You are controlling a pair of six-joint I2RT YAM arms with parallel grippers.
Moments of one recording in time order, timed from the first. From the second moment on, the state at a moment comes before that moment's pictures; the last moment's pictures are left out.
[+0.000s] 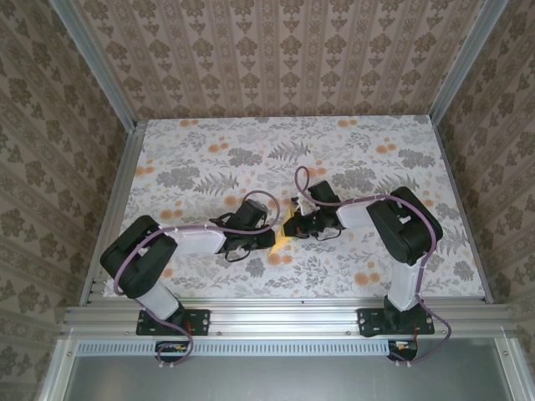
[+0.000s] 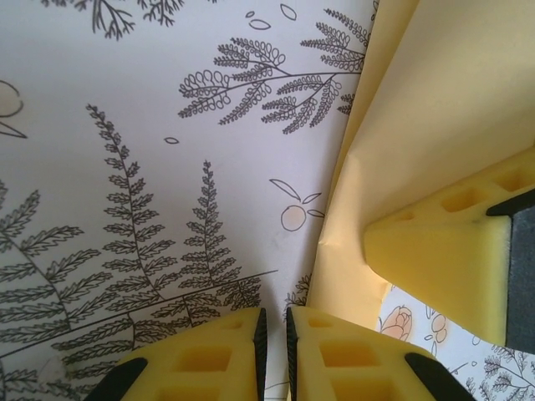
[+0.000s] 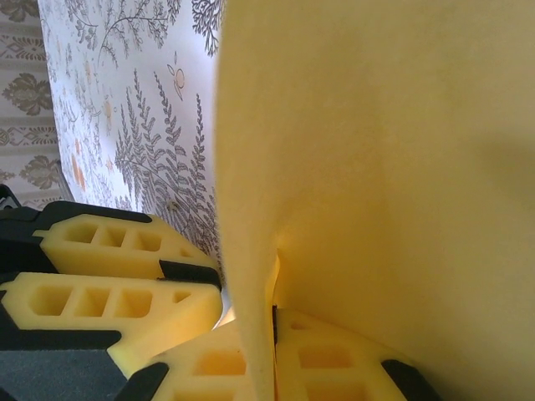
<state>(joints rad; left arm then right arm) -0.83 1.61 0.69 -0.03 0.17 -0.78 0.48 1.89 0.85 0.03 -0.76 0.55</state>
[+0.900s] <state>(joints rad) -0.88 1.67 0.79 -0.10 0.13 -0.74 0.47 1.88 0.80 0.16 -0.78 0.64</state>
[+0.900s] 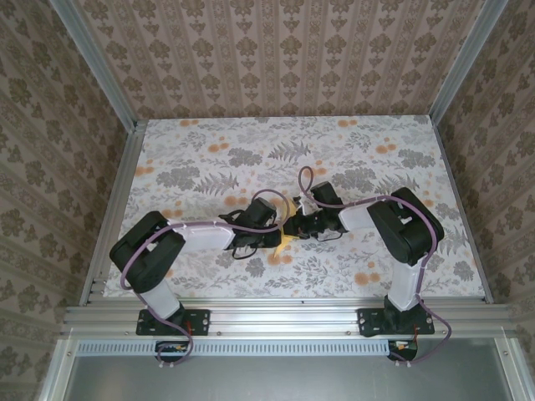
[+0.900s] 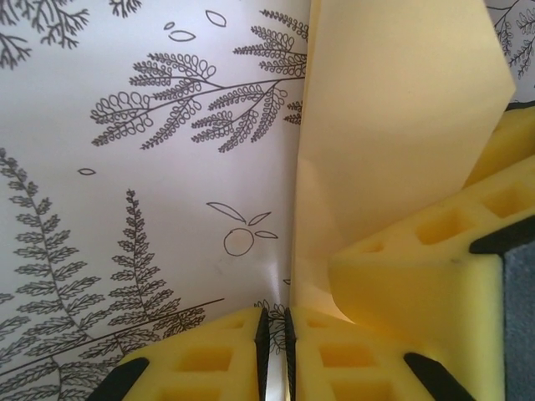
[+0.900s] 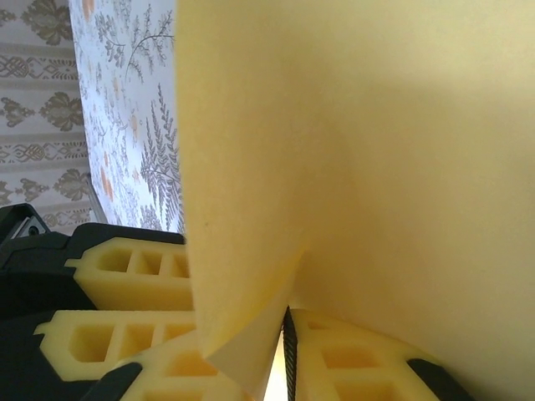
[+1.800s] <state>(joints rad) -0.86 1.62 0.75 -0.07 0.22 -0.78 0.47 1.87 0.75 0.22 -0.74 0.65</state>
